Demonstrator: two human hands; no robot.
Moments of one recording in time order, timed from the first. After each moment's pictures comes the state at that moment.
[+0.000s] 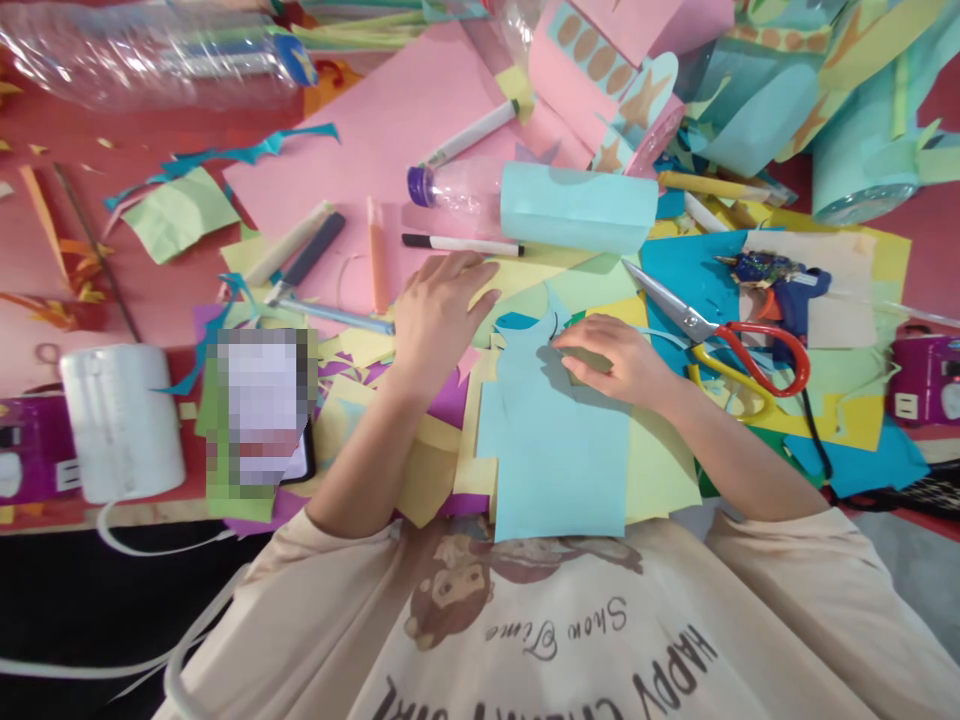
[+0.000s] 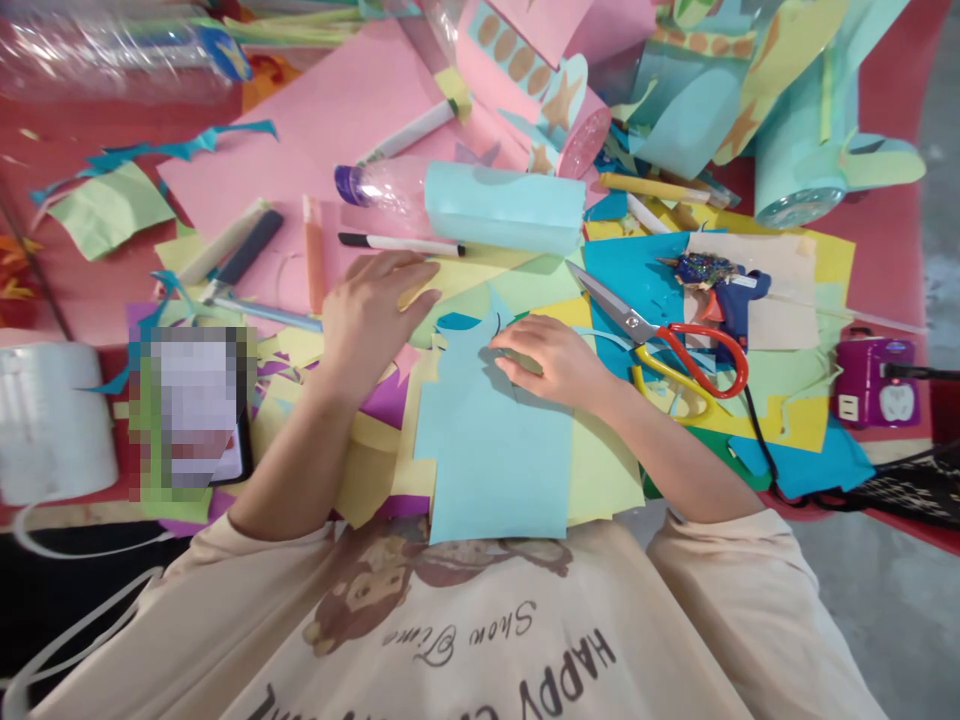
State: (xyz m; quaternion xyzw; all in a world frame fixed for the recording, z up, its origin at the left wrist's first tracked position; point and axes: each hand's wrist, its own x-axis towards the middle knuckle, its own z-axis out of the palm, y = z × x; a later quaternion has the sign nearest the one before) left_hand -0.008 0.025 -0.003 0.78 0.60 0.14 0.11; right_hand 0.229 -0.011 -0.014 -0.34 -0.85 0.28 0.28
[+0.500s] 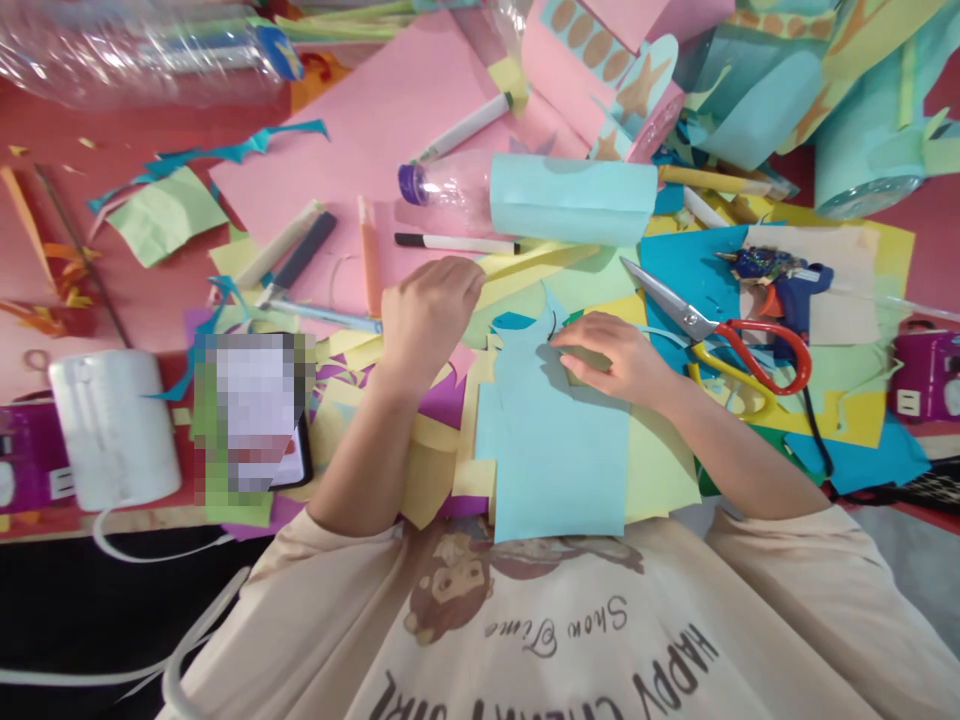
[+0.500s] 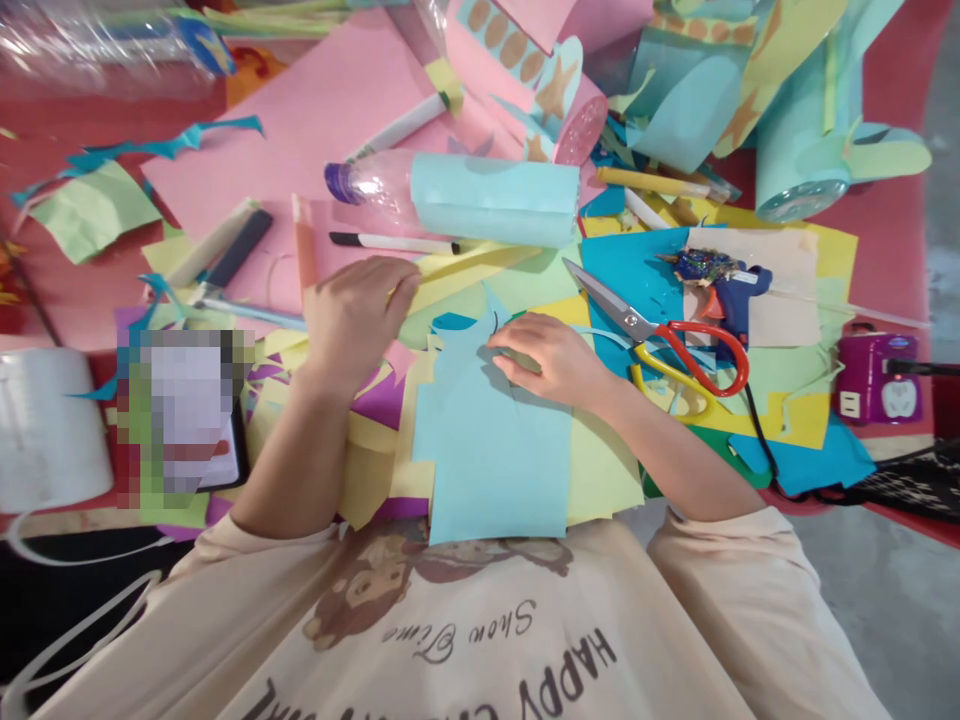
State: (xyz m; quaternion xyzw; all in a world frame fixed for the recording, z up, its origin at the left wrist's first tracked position) left_hand -0.012 0.030 -0.004 0.78 0.59 0.19 0.10; right_hand 0.230 -0.010 -0.015 -0.34 -0.85 0.28 0.29
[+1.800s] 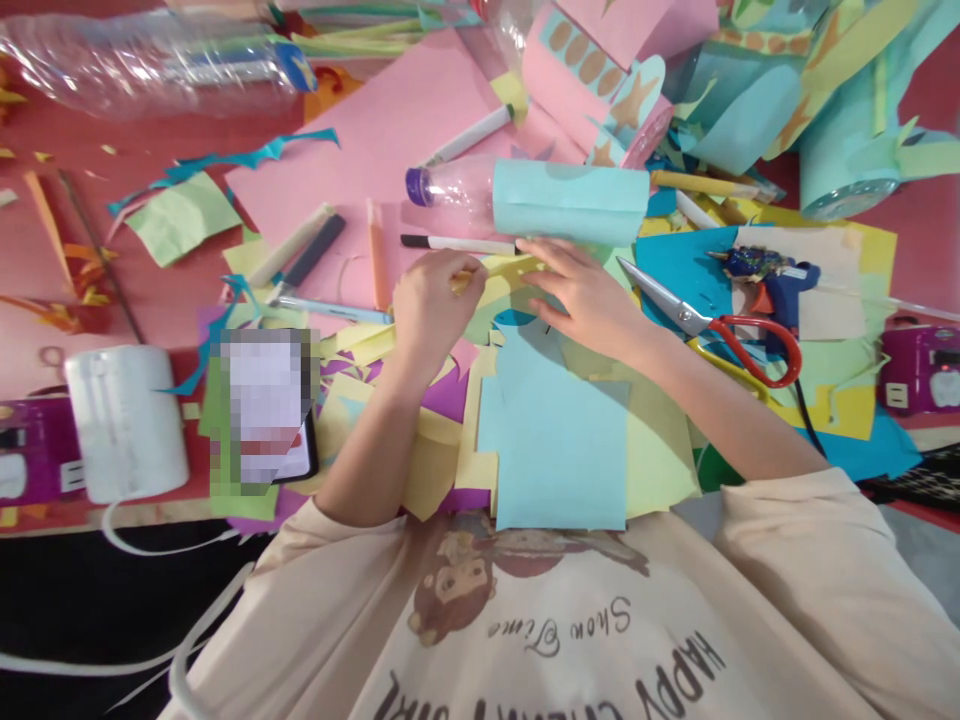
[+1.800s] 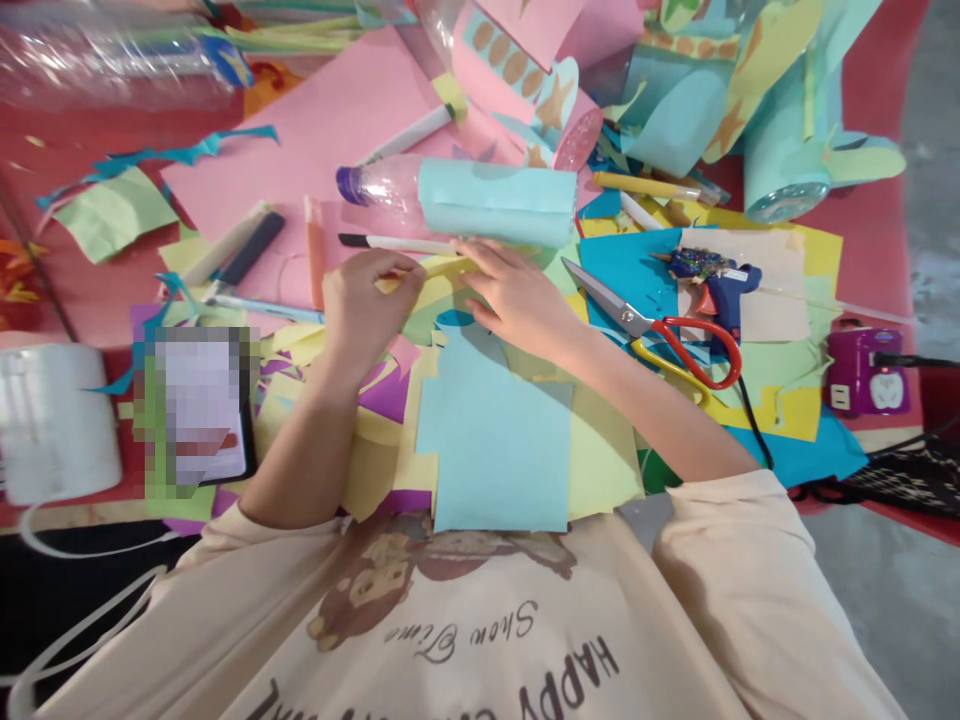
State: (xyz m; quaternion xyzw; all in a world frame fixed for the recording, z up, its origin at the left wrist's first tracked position) left_hand -0.007 0.038 -0.013 0.70 0.63 0.28 0.17; right_hand 0.200 0.037 -0.003 -0.39 -0.87 0.20 0.20
